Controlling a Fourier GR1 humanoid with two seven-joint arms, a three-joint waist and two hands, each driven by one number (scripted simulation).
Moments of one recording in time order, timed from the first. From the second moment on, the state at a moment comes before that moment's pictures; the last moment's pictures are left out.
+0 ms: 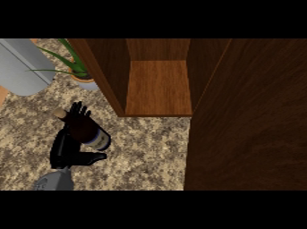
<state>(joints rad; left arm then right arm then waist) -0.13 0.05 0.14 -1.05 0.24 -0.22 -0.43 -0.14 -0.13 0.03 -2.43 -0.19 0.08 0.65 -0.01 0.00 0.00</state>
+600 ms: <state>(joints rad) -0.17 0.06 0.07 -1.00 0.18 -0.30 -0.51 -0.10 -0.13 0.03 -2.43 -0.19 0.11 0.63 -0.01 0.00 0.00</state>
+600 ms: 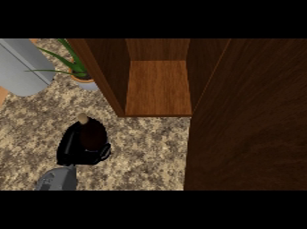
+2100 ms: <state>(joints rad) 0.12 0.08 0.02 -1.70 0.22 -0.16 -0.34 -0.08 -0.11 0.01 -2.43 -0.19 0.14 0.61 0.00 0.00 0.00</state>
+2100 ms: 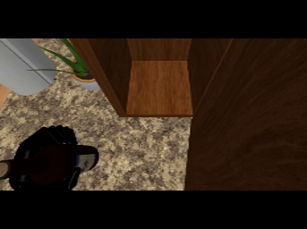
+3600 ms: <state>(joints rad) -0.41 0.00 -0.45 -1.73 0.10 0.54 0.11 -0.06 -0.09 0.00 -2.43 -0.21 0.17 0.59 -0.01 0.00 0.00</state>
